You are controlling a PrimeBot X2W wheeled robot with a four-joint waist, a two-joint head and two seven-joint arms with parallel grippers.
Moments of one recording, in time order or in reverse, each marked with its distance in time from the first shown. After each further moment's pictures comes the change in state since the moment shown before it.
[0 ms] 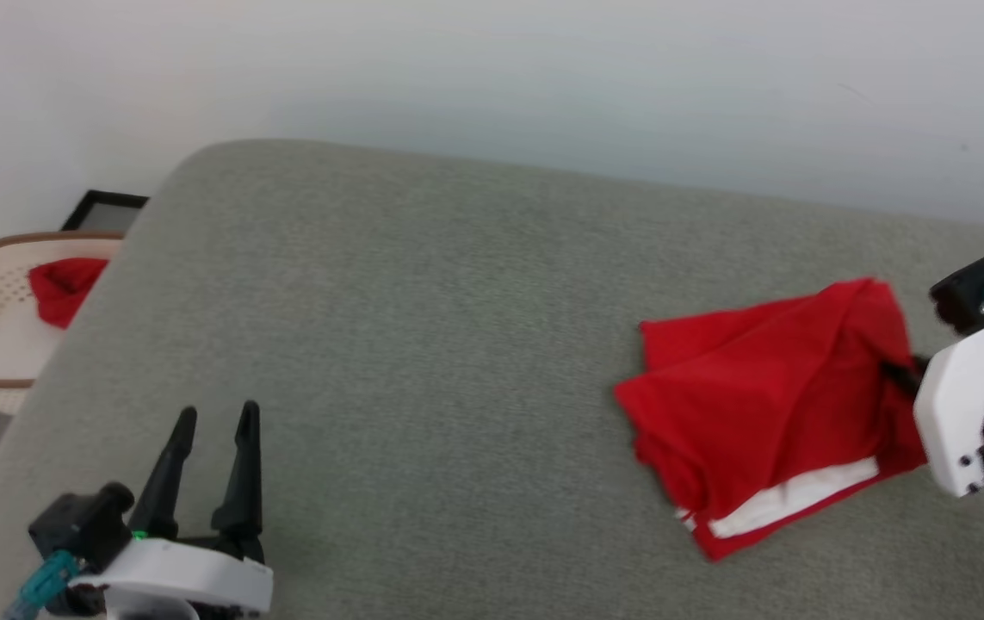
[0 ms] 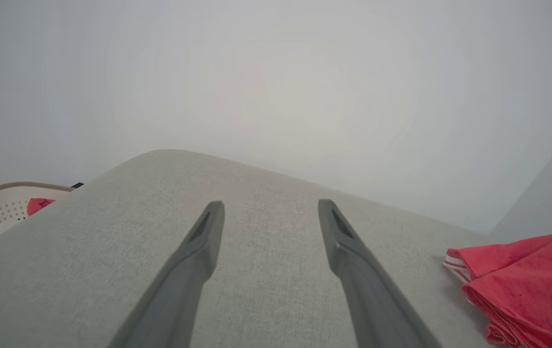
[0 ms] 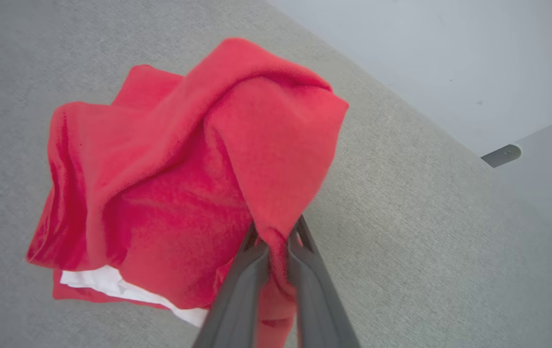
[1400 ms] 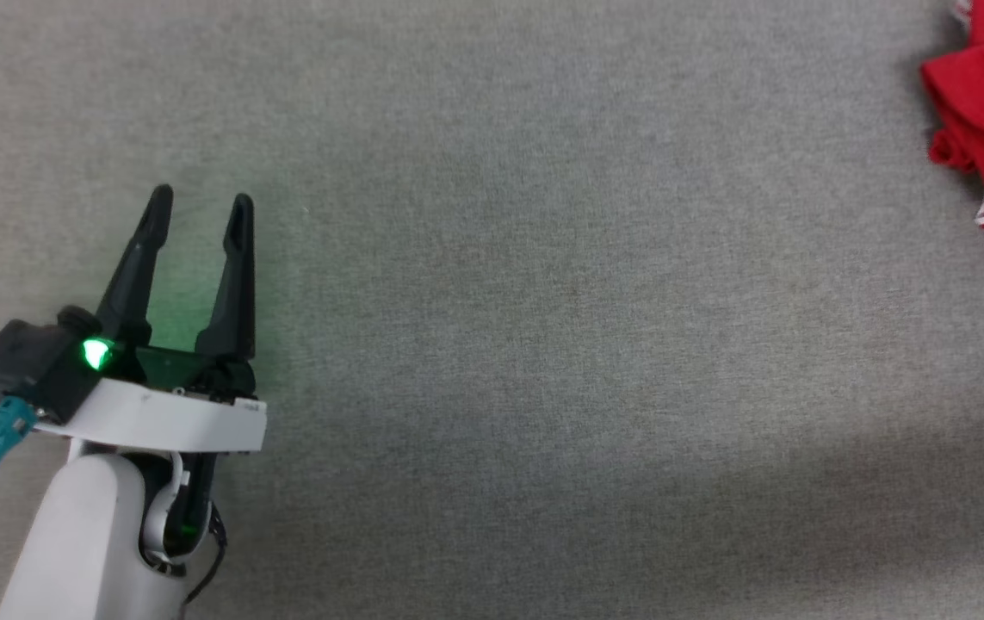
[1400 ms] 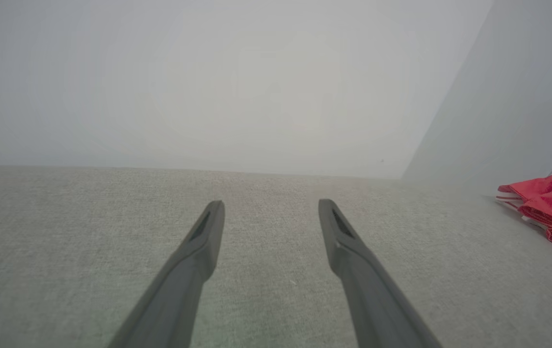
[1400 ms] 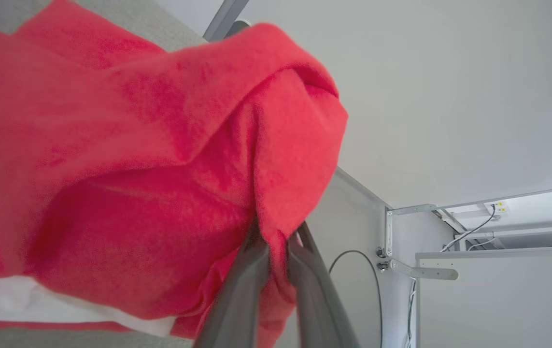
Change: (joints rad) left arm -0.291 0.065 -0.054 -0.124 0.074 -0.001 0.000; right arm -0.492 -0.319 0.167 0.420 -0.155 0.000 -0.480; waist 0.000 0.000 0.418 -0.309
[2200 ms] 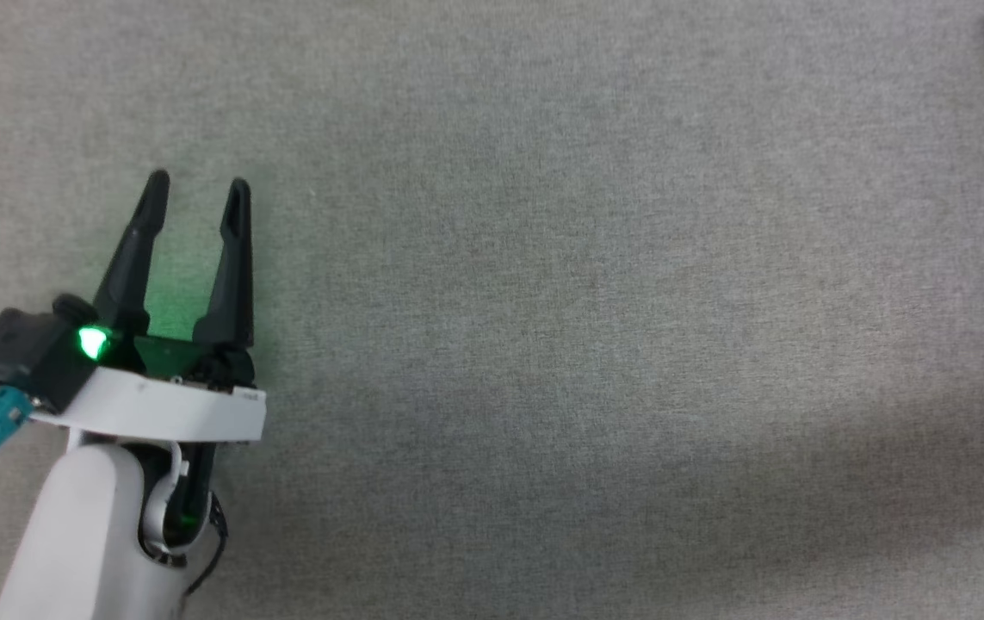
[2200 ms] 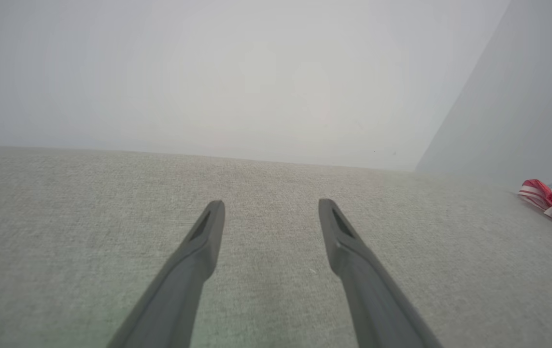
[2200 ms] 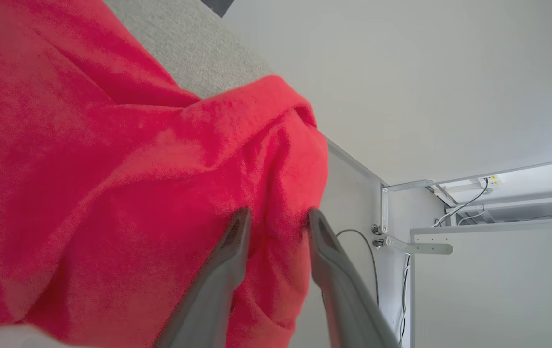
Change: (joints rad) left arm -0.030 -0.002 -0.001 0.005 -0.007 0.000 0.000; right arm -0.088 0.120 -0.072 0.273 -0.171 0.000 -0.068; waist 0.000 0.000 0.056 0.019
